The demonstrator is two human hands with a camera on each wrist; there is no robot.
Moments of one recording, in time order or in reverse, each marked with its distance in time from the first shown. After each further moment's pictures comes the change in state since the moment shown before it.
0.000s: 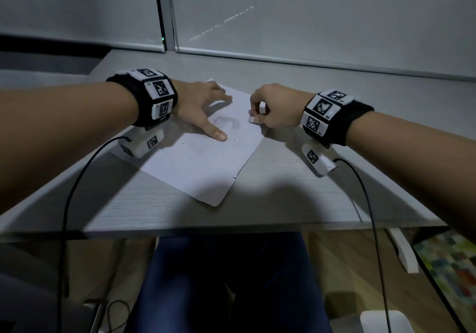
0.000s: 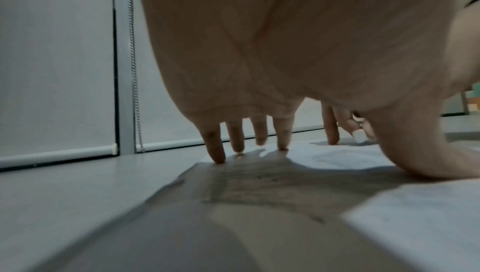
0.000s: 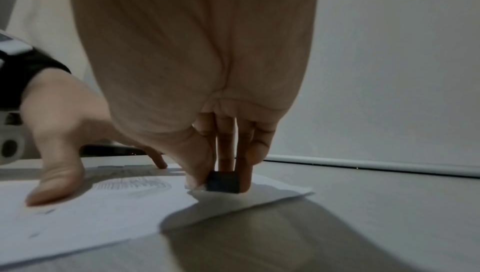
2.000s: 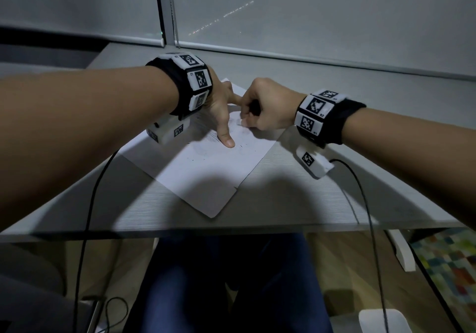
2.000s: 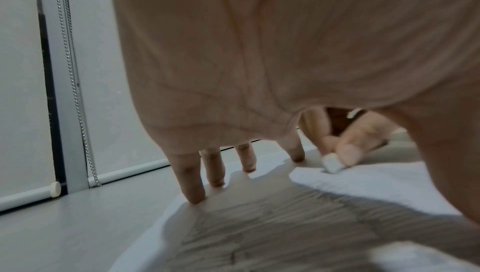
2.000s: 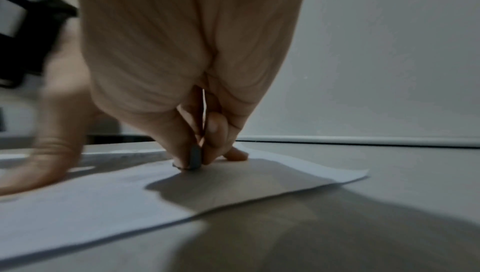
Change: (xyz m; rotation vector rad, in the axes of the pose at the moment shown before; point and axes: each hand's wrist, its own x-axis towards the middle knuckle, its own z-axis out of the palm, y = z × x) left_hand 0.027 0.042 -0.013 0.097 -0.155 -0.130; right_hand 0.006 -0.019 0.007 0.108 0.083 -0.101
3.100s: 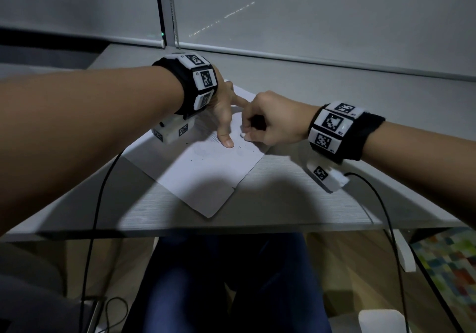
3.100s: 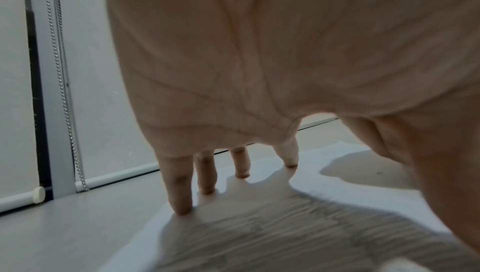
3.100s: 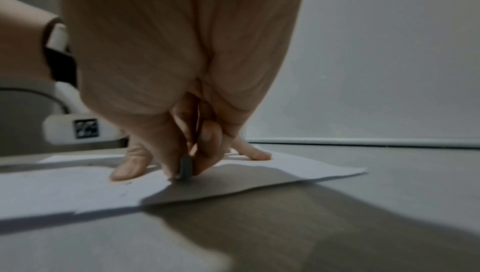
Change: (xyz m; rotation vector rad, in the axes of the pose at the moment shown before) left_hand 0.003 0.007 -0.003 0.041 0.005 0.034; right_hand -0.031 -0.007 -0.001 0.021 -0.115 -0.090
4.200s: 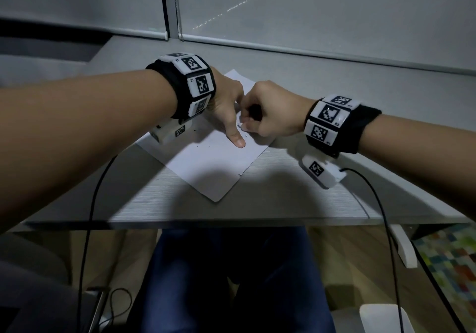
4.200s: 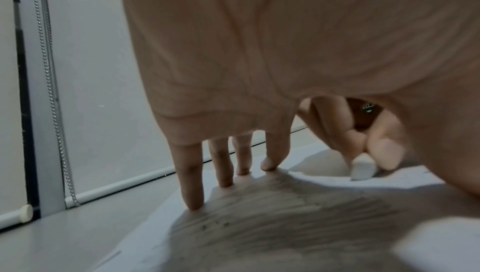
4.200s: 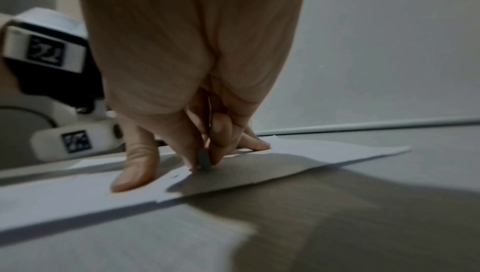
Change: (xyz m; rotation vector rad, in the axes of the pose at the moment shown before) left_hand 0.000 -0.008 0.018 -0.220 0.072 0.142; right_hand 0.014 -0.006 0.008 -0.011 0.096 0.040
